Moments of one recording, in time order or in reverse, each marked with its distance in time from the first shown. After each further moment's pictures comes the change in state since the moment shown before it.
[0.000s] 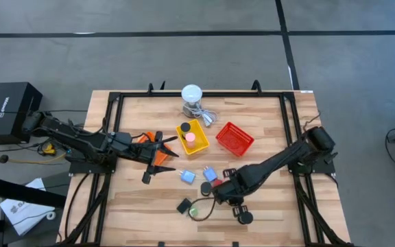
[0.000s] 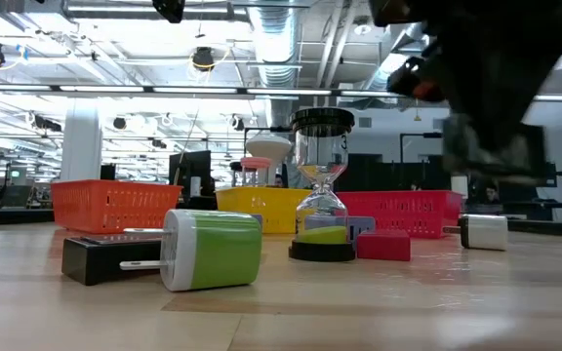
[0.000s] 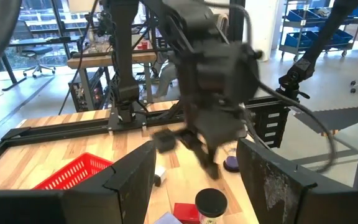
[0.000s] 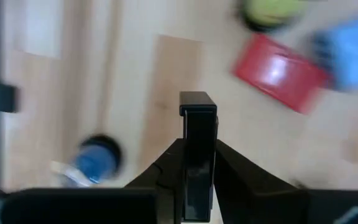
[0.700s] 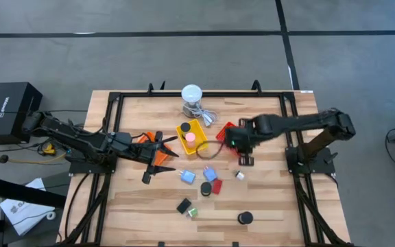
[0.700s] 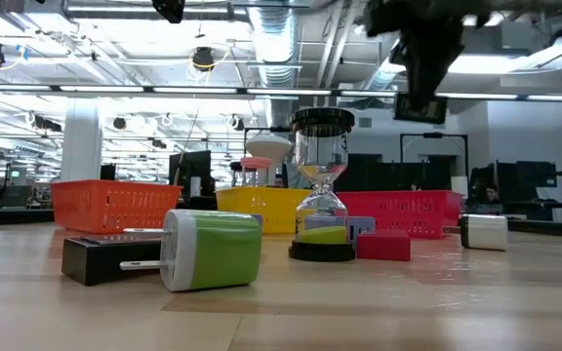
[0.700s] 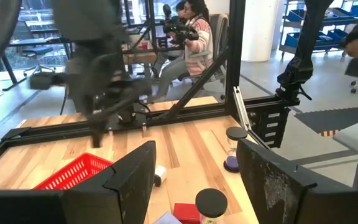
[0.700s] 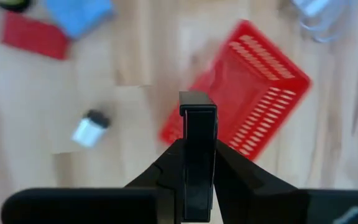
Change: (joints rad) left arm 0.000 0.000 0.000 0.000 0.000 0.000; right arm -0.408 -0.294 0.001 -0.308 0.226 -0.198
